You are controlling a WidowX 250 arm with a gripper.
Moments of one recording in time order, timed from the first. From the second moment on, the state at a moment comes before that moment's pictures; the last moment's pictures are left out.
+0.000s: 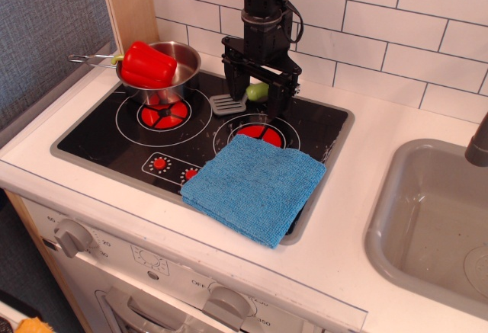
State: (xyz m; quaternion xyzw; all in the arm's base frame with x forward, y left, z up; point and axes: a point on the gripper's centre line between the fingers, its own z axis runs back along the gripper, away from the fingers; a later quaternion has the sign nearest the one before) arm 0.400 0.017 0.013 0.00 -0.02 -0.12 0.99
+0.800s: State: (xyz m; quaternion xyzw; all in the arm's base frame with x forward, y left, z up) arm 0.402 0.025 0.009 0.01 -0.01 -0.11 0.99
